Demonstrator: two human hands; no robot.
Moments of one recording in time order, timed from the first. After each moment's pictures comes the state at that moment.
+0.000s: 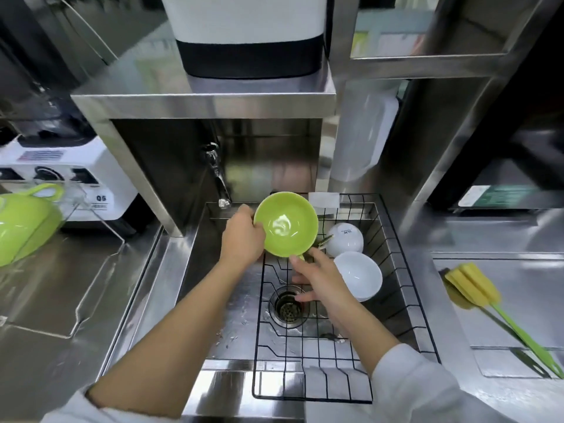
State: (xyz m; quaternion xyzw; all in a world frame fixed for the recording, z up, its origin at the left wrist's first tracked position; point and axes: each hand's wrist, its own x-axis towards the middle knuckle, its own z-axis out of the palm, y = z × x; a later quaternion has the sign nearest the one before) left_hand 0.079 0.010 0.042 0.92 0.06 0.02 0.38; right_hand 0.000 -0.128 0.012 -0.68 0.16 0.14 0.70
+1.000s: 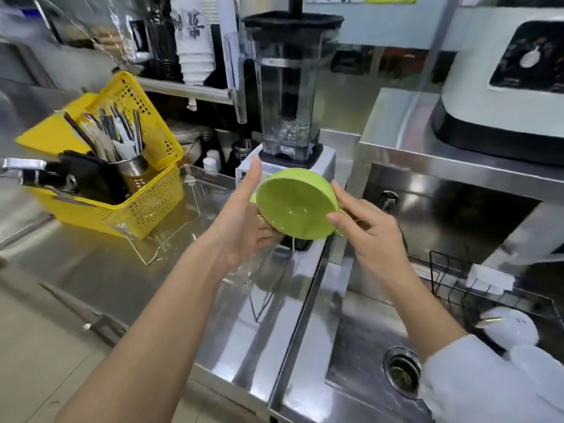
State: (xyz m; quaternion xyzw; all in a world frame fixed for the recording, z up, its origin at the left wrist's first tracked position) left_hand 0.008 0.300 0.181 0.64 0.11 -0.09 0.76; right_hand 0.036 0.111 0.156 -0.76 -0.22 -0.09 0.60
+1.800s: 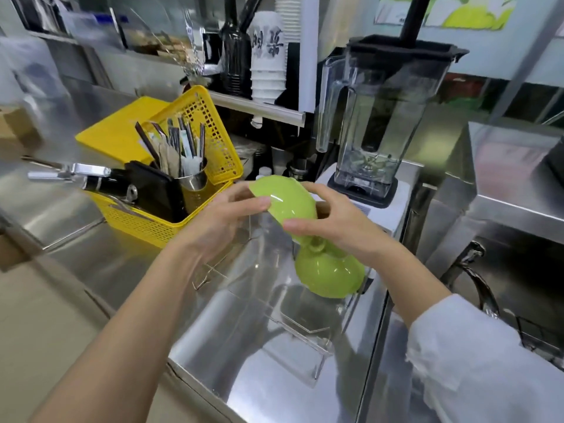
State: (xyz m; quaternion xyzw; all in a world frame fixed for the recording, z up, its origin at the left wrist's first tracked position) left_hand 0.027 0.460 0.187 0.70 0.02 0.06 0.71; right_hand 0.101 0.278 0.191 -0.76 -0.32 0.19 0.54
